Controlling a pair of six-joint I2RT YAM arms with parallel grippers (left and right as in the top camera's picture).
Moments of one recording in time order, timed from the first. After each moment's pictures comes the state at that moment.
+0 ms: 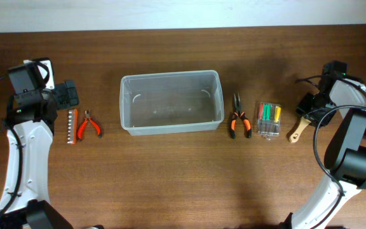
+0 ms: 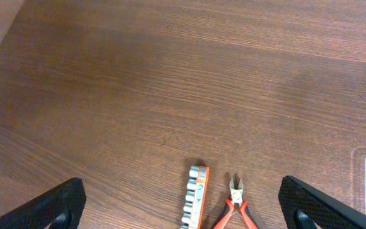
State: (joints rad) left arm 0.28 1.53 1.19 -0.46 -0.09 0.11; right arm -0.35 2.11 1.48 -0.88 0.03 0.37
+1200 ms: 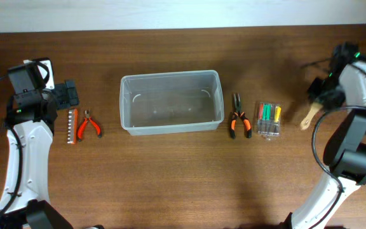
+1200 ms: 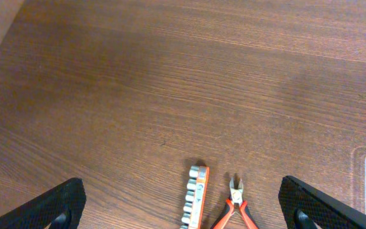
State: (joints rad) left arm 0.28 1.53 1.19 -0.46 -0.09 0.11; right arm -0.35 2.15 1.82 -1.13 0.06 0.31
